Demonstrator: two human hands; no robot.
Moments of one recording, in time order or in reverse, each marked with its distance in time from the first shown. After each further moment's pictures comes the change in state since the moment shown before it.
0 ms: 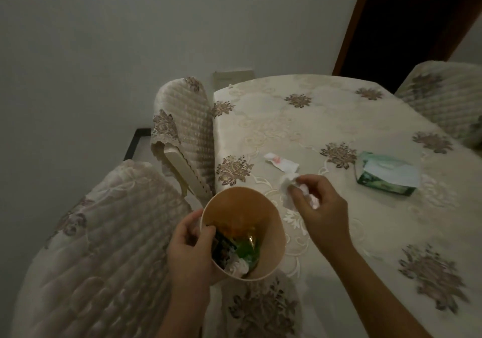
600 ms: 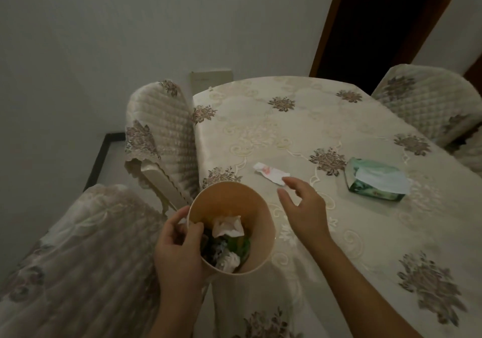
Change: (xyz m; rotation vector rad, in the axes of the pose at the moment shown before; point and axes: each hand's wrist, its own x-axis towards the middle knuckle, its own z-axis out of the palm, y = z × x) left_hand 0.060 0.014 0.022 -0.034 -0.045 0.007; right_hand 0.047 0.041 0.046 -0.197 0.002 0.158
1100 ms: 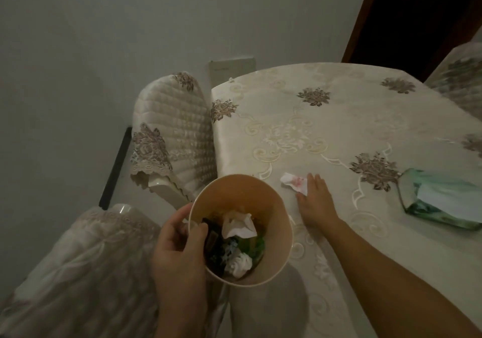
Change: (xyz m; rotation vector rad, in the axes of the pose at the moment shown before) left_hand 0.067 0.004 0.023 -0.067 0.099 0.025; right_hand 0.104 0.122 0.099 -0.447 -0.377 0.219
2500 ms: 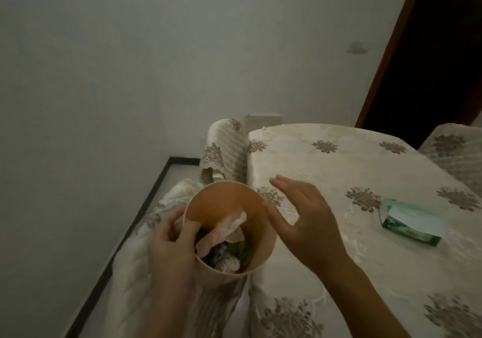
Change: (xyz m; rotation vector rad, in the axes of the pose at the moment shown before) left_hand -0.139 0.080 -0.142 -0.025 0.083 0.149; right_hand -0.306 -0.156 -0.145 0.220 0.394 -0.802
